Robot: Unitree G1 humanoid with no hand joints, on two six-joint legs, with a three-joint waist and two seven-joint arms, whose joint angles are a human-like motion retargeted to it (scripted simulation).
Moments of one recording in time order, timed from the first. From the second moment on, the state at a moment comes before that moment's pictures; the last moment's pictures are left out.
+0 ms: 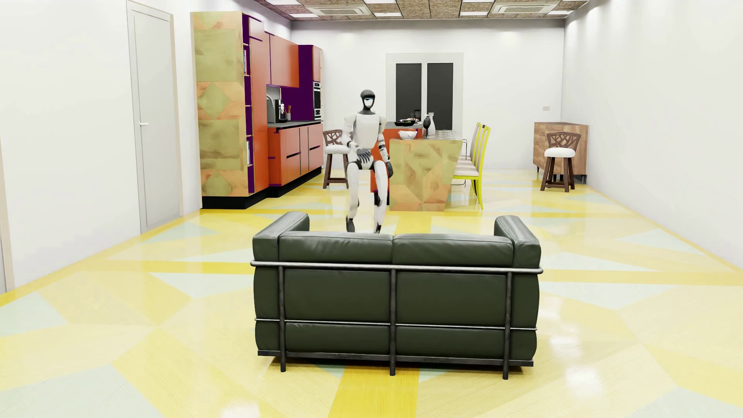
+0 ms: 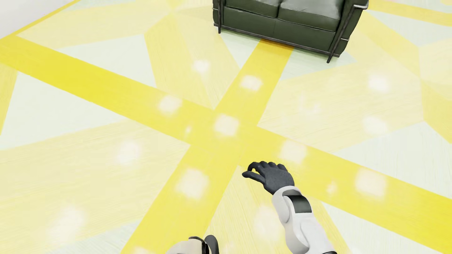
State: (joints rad) body -0.45 0.13 0.05 0.01 0.07 0.01 0.22 -0.08 0.16 0.56 0.83 0.41 -0.09 -0.05 -0.05 0.03 -0.23 0.16 0.08 0.08 0.31 0.60 0.17 0.97 -1.06 0.18 0.12 -0.03 0.14
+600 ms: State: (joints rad) body 0.24 -0.41 -0.08 0.02 -0.05 0.01 0.23 -0.25 0.16 0.63 0.43 0.20 0.24 -0.18 0.09 0.10 -0.13 0.06 -0.10 0.03 0.00 0.52 0.85 0.84 -1.33 0.21 0.22 -0.04 0.27
